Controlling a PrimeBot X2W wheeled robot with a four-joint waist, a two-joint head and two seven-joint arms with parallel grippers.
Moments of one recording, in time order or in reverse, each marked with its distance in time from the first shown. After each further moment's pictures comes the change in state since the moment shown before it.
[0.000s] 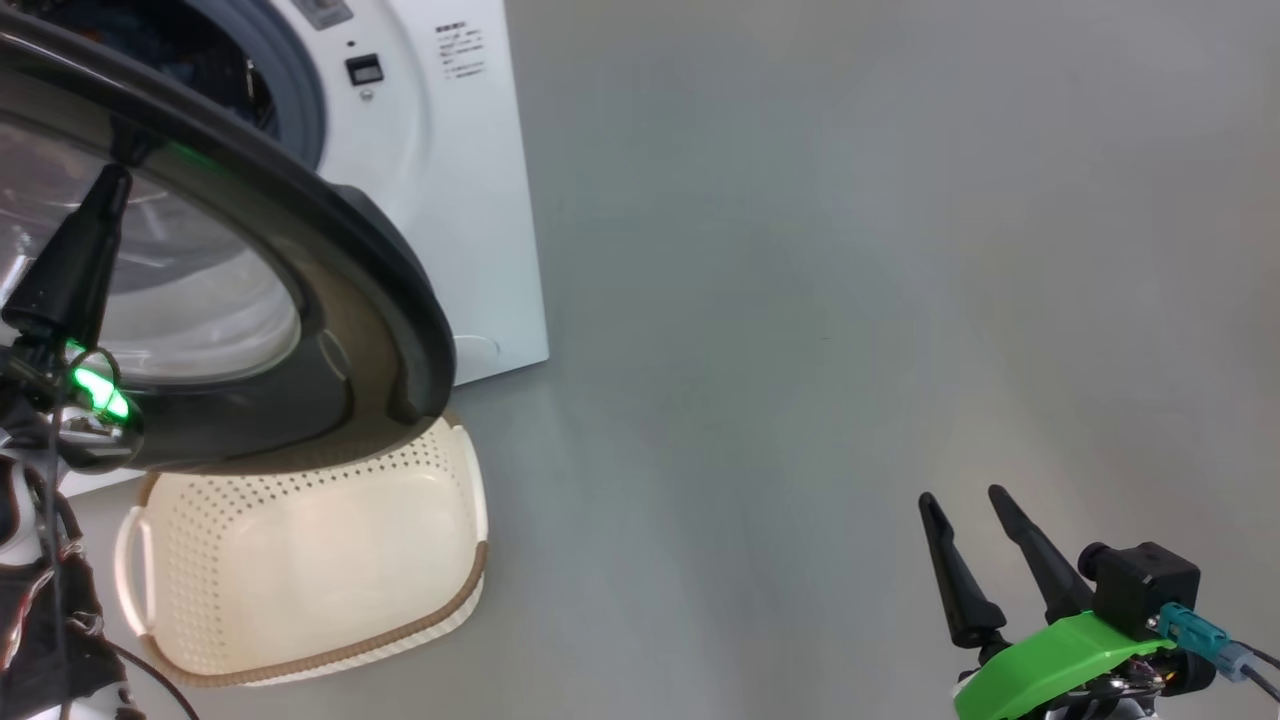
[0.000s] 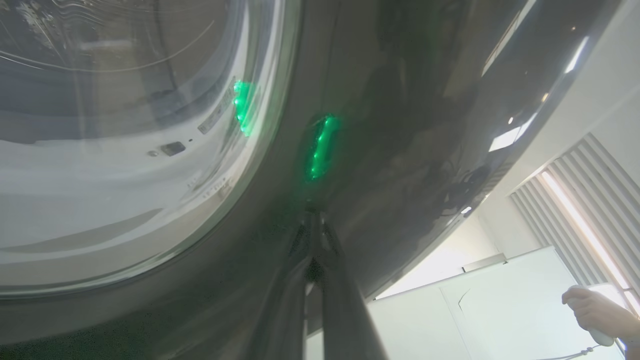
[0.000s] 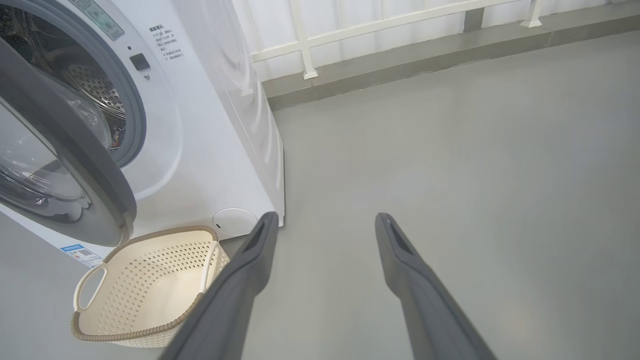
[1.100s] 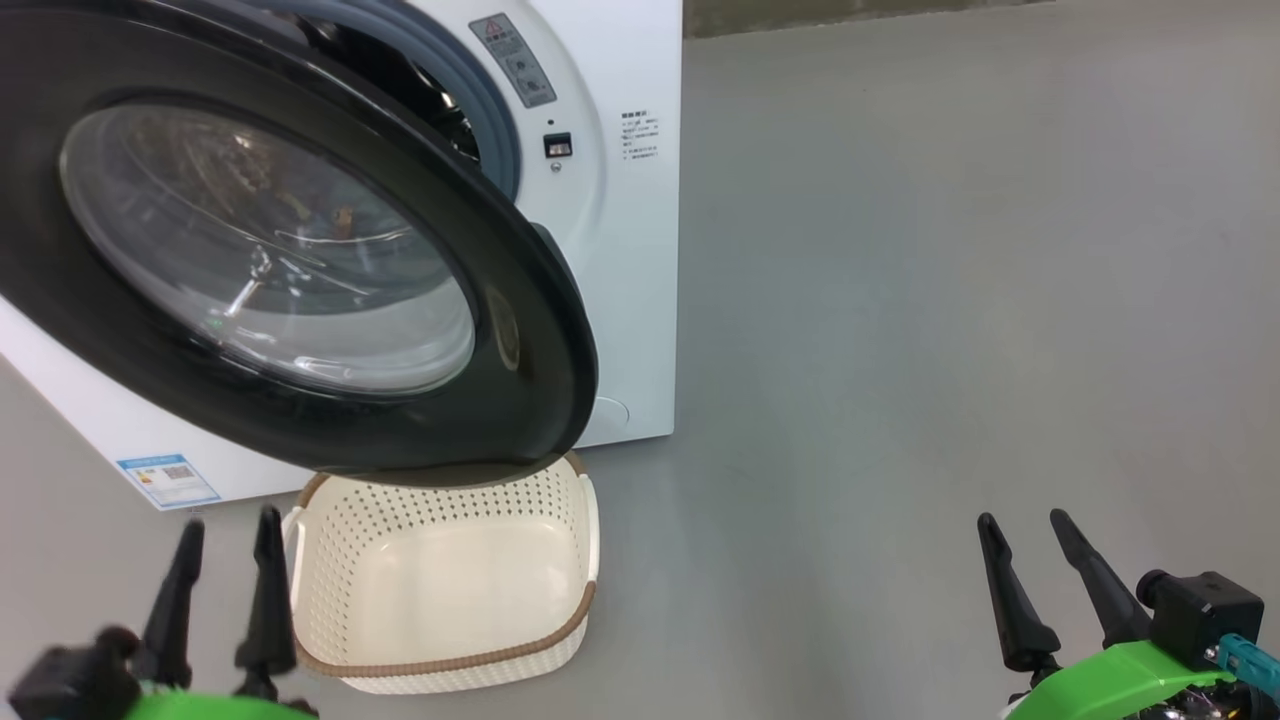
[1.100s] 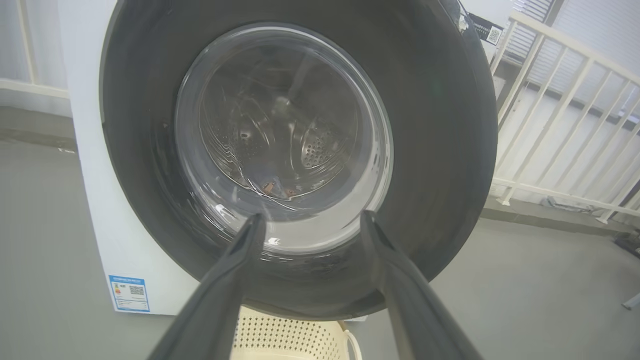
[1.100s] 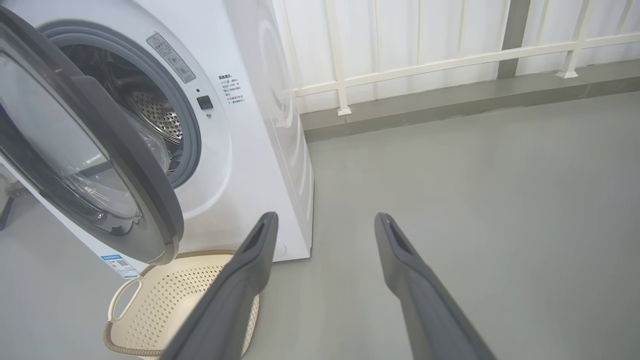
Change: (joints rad) left arm 0.649 0.087 -0.440 -0.255 0.929 0.057 -0.917; right arm 0.078 0.003 -0.096 -0.068 -0.031 0.000 0.029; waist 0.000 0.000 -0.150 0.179
